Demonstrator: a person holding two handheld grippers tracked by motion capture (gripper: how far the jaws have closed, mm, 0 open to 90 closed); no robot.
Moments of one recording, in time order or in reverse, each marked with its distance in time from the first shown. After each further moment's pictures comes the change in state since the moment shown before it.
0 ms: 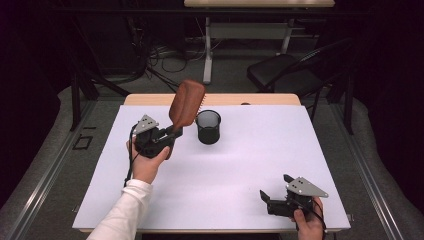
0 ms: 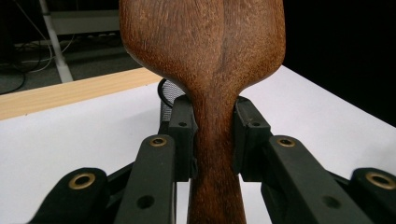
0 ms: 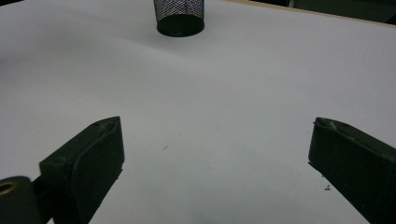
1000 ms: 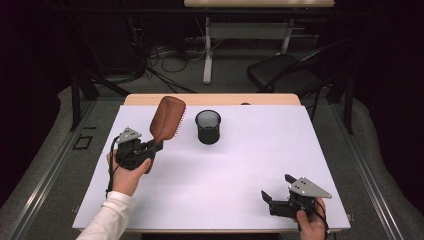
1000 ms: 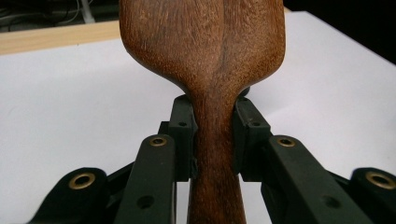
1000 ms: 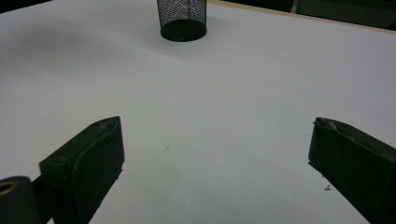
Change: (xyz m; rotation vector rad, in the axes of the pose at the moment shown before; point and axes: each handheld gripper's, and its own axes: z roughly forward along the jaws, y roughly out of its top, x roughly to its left) left arm 0.026 -0.029 -0.040 0.131 0.107 -0.056; right arm -0.002 0.002 -0.006 -0.012 0.016 -0.004
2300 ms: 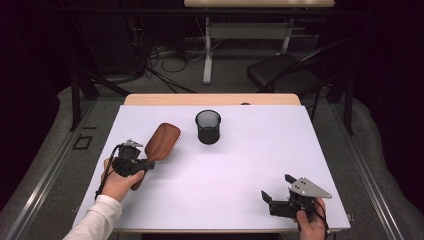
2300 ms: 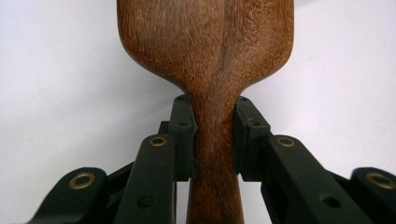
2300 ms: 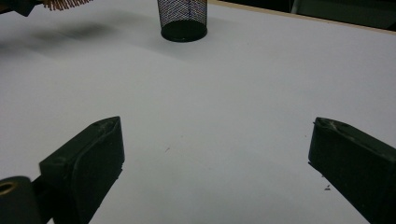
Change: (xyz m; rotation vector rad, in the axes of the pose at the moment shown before) left arm 0.030 -0.033 0.012 0.394 0.043 -0.018; right arm 0.001 0.000 0.000 -0.001 0.002 0.000
